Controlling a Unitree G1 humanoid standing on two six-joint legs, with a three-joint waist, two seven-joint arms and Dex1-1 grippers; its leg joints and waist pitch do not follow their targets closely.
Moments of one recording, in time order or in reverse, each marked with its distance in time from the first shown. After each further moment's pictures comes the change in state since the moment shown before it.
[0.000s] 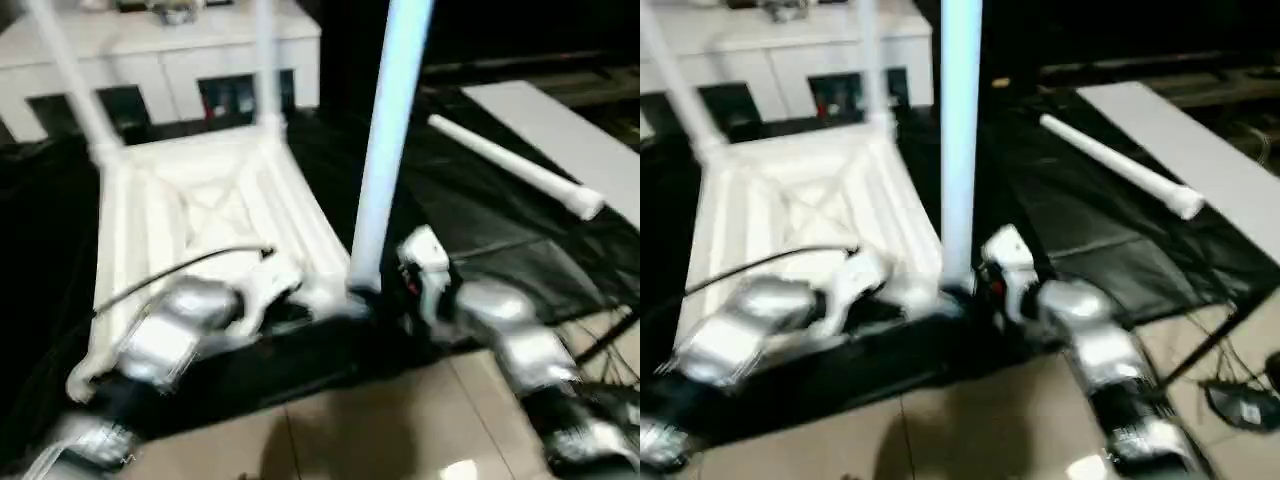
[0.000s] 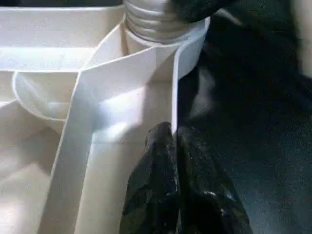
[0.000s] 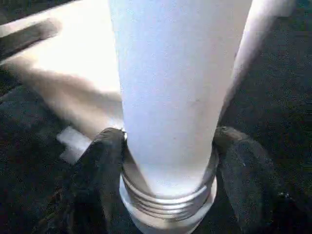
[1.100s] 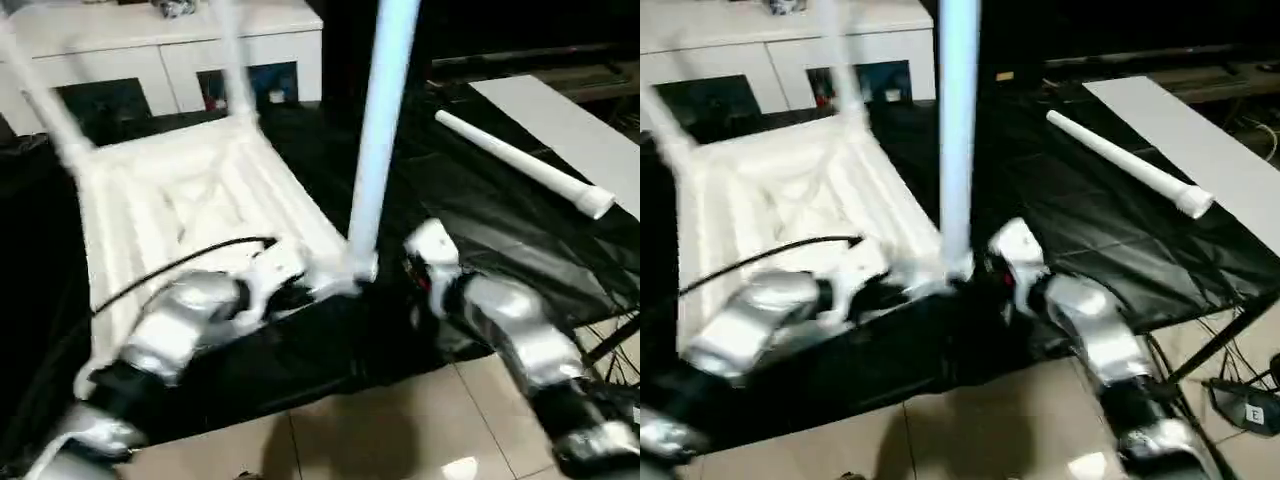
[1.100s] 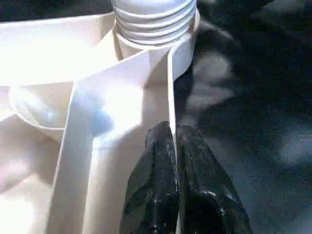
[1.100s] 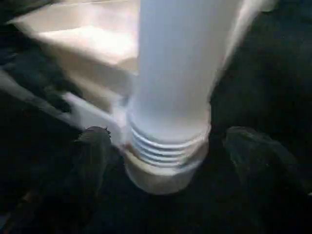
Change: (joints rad) left arm 0.037 0.160 -0.034 -0.043 -0.046 -0.138 -0.186; right arm 0.076 -0.178 0.088 -0.134 0.024 -0.075 0.266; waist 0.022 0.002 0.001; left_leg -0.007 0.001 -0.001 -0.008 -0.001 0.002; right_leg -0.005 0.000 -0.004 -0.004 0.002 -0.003
